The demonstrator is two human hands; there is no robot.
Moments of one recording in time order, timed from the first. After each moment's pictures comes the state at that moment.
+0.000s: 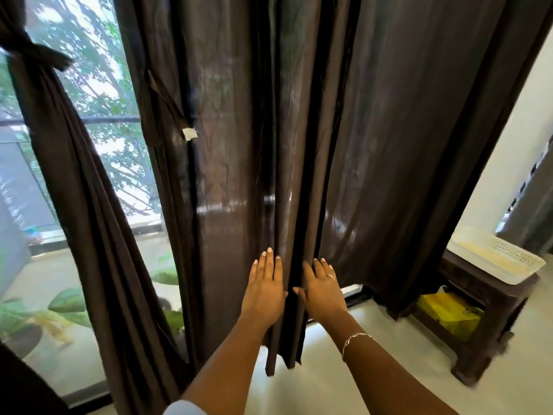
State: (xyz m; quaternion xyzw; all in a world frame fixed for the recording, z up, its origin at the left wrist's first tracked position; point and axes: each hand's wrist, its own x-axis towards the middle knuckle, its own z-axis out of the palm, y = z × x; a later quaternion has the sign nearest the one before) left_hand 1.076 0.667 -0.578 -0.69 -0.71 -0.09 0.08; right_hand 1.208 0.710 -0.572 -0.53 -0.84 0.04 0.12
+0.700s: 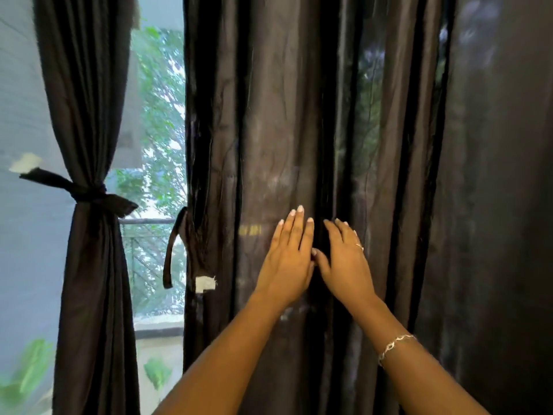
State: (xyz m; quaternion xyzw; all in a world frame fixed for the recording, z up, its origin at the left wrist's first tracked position) left_hand 0.948 0.818 -0.321 -0.62 -0.63 -0.24 0.39; right_hand 1.059 0.872 -0.316 -0.34 -0.83 -0.03 0.45
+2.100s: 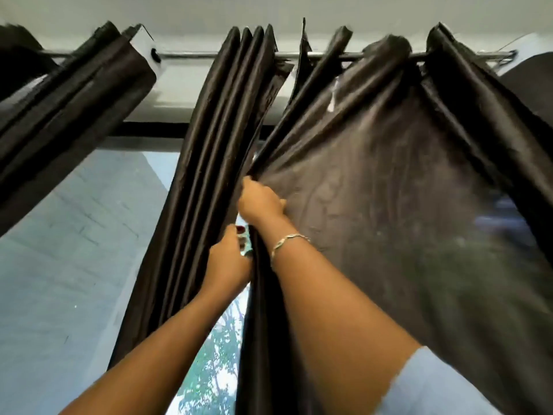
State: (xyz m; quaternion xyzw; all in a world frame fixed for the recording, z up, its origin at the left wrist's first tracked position) left_hand 0.750 0.750 -0.002 -0.43 -0.52 -0.63 0.37; right_hand 0.811 0.764 0.091 -0.12 -0.82 -0.05 0.55
